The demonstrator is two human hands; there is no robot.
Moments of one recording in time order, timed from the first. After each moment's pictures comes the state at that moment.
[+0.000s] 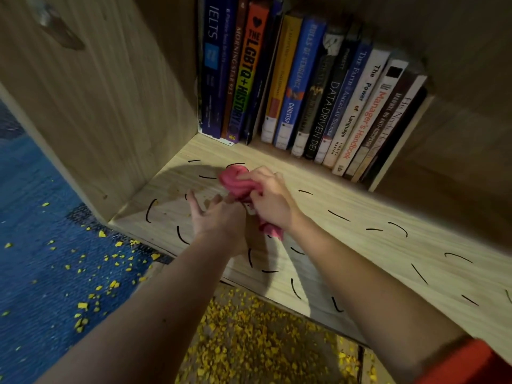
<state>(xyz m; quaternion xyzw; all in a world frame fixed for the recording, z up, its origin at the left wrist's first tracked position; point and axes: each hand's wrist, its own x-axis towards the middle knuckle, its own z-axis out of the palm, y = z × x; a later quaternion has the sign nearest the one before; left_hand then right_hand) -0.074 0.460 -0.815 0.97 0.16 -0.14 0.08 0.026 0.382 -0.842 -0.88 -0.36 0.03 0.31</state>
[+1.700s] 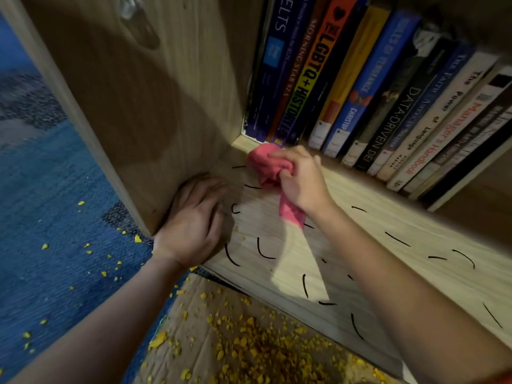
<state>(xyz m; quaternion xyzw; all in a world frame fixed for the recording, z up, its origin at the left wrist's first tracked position) -0.105 0.584 -0.878 0.94 0.08 0.24 0.23 0.044 0.450 -0.825 -0.90 -0.31 0.01 0.31</state>
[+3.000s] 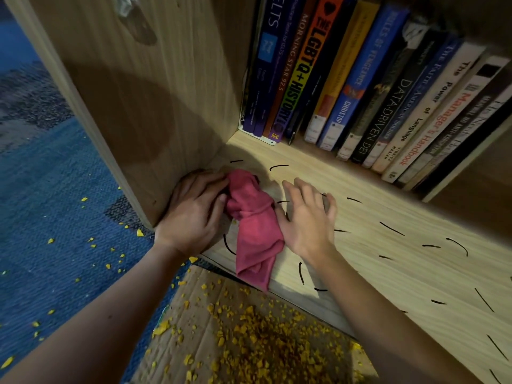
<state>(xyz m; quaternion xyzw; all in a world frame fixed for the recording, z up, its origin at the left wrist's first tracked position) -0.105 0.584 -0.880 0.94 0.08 0.23 0.23 -0.011 0.404 -0.860 -0.96 -0.25 0.00 0.10</state>
